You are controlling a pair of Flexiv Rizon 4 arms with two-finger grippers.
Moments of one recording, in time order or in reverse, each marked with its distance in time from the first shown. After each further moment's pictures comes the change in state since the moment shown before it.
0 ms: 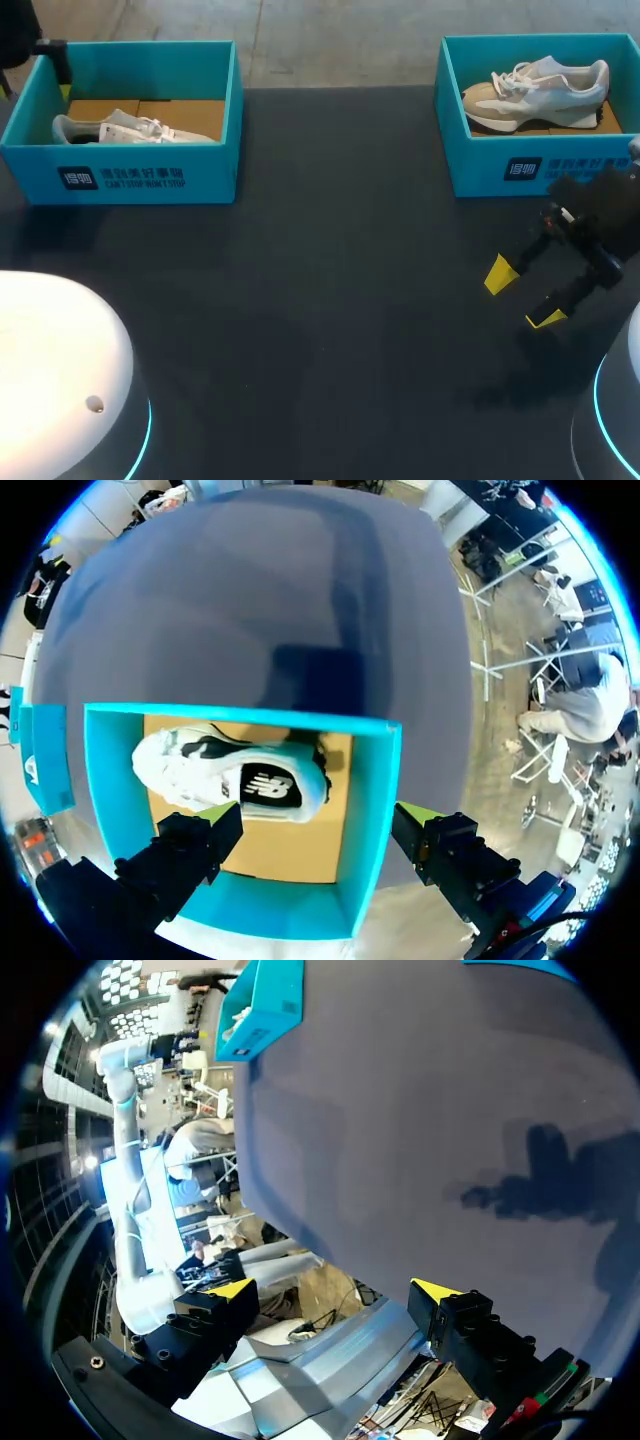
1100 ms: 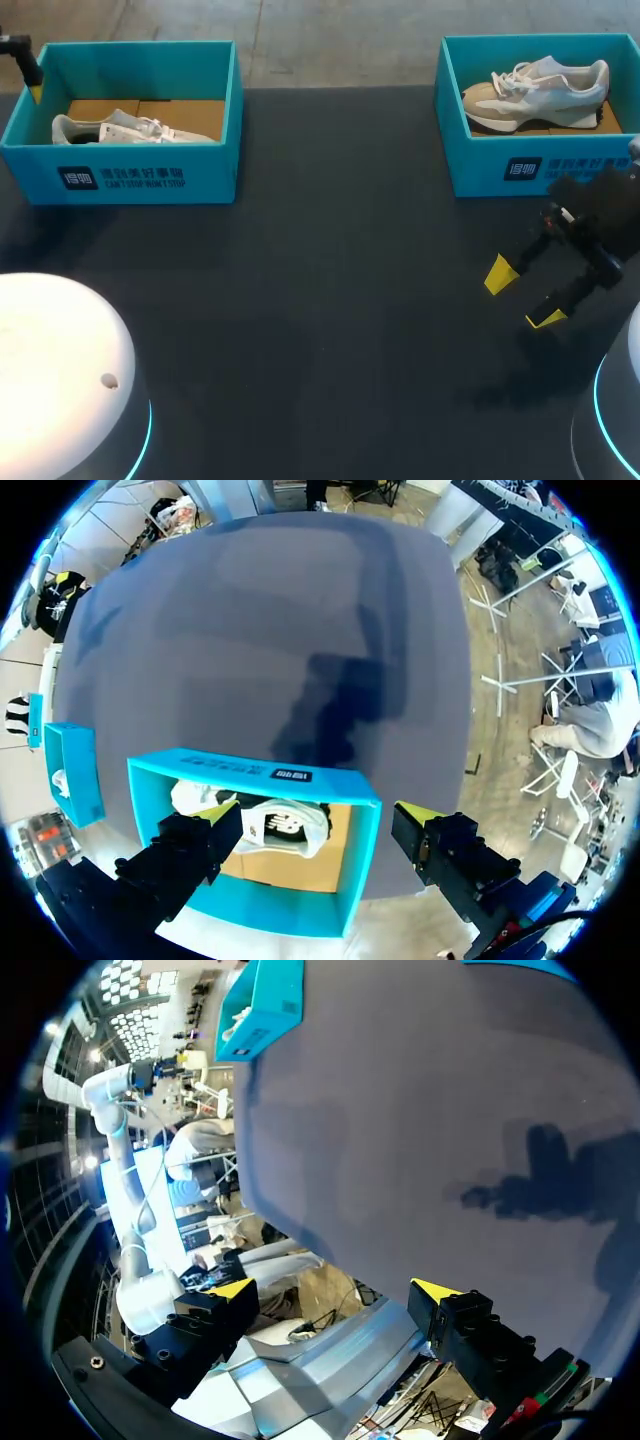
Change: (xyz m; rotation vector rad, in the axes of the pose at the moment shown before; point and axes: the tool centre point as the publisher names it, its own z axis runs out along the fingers) left arm 0.010 -0.081 -0.051 -0.002 -0.086 -0.008; right arm 0.000 0.000 0.000 0.000 0.000 0.000
